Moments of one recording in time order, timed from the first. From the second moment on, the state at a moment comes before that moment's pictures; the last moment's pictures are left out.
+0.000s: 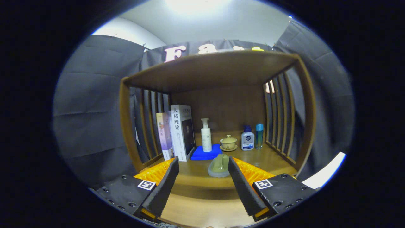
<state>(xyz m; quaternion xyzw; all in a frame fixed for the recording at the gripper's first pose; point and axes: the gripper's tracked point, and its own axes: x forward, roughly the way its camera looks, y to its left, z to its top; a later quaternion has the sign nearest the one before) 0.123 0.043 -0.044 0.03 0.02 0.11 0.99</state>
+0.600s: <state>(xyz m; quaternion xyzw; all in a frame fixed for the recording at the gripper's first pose) 0.005 0.062 -0.153 0.02 0.04 0.10 0.99</state>
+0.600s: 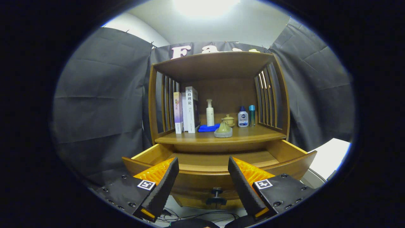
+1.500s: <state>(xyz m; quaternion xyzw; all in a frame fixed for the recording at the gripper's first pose) 0.029 0.038 -0.233 0.00 0.12 0.03 0.99</state>
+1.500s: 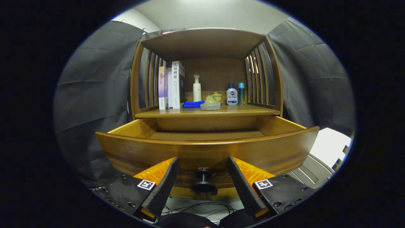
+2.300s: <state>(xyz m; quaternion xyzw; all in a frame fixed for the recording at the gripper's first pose) 0.079 0.046 -0.229 0.02 0.14 0.02 0.99</state>
